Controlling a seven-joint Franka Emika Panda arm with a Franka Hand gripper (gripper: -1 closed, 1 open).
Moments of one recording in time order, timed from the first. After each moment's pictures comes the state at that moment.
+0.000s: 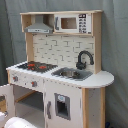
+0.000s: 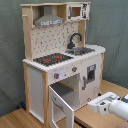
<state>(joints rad) -0.18 -1.49 1.78 -2.51 0.06 2.52 -0.74</state>
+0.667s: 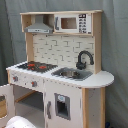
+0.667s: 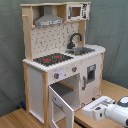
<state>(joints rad) -0.29 -1.50 1.76 -2.32 0.04 2.51 -0.75</state>
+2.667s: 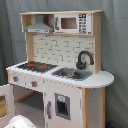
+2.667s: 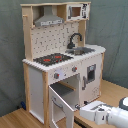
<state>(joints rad) -0.40 -1.50 1.65 -2.00 -0.16 2.55 -0.39</state>
